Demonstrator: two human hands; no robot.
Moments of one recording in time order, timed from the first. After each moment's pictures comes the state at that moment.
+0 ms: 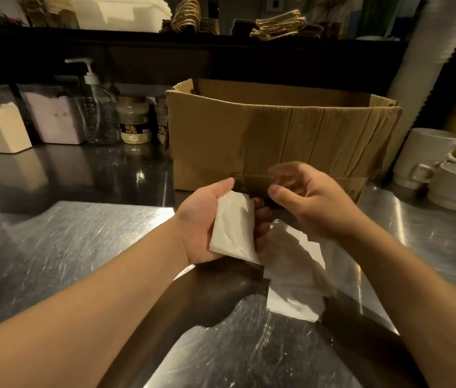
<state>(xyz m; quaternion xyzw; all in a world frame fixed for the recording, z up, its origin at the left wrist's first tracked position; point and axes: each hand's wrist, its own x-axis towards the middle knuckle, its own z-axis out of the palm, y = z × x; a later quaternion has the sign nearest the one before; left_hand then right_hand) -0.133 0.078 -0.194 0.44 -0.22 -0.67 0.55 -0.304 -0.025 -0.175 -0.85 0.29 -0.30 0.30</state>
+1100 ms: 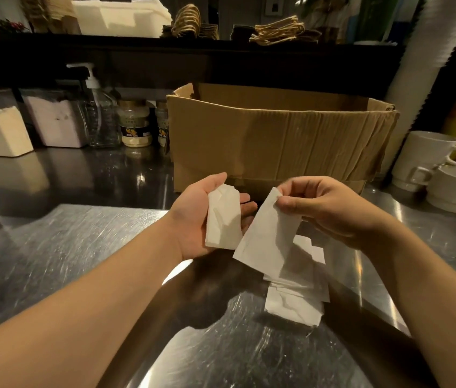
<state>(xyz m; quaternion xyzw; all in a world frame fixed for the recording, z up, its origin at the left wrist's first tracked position) -0.130 0.080 -0.183 0.50 -0.20 -0.60 0.59 -0.322 -0.035 -0.166 -0.78 0.21 -0.21 0.55</state>
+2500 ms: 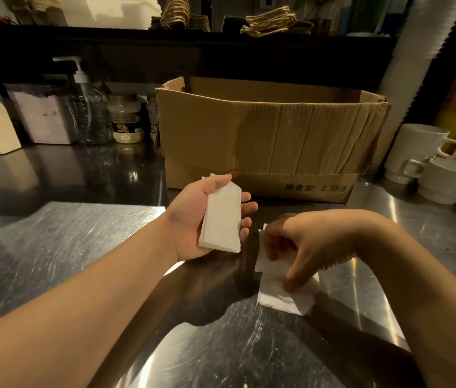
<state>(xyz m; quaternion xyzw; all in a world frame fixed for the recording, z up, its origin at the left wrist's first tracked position) -0.133 0.078 -0.190 0.46 -0.22 -0.65 0.56 -0.318 -0.005 -0.154 -0.92 0.29 0.20 0.17</state>
